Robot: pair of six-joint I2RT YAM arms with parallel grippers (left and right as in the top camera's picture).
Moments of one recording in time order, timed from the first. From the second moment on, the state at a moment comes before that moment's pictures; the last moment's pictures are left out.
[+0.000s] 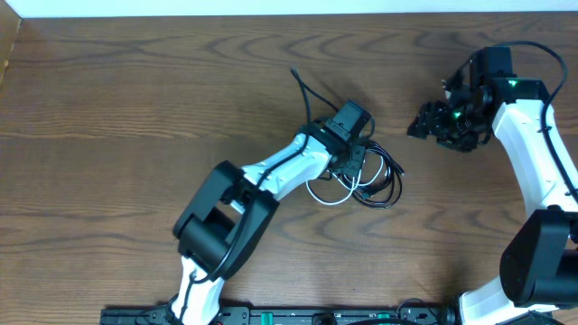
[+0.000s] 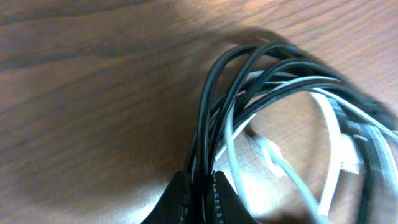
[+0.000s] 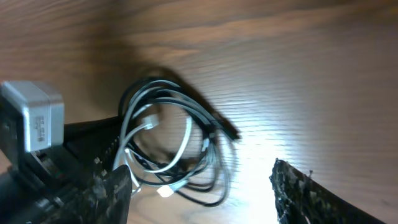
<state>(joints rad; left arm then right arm) -0.70 2.05 1.38 -0.48 0.13 -0.35 -0.02 1.74 1.40 -1.02 -0.36 0.23</state>
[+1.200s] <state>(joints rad) -0.53 1.49 1.38 -0.43 0.38 -0.41 0.21 1.74 1.36 -0.86 -0.13 0.47</state>
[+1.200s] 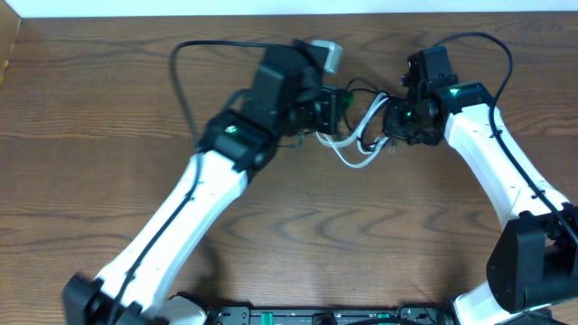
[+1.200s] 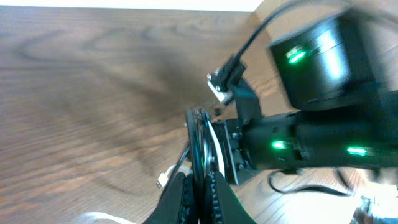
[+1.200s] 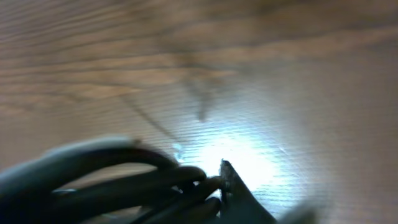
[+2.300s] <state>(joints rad) -0.43 1.42 1.38 -0.60 0.59 -0.22 0.14 1.75 1.33 -0.92 -0.39 0.26</state>
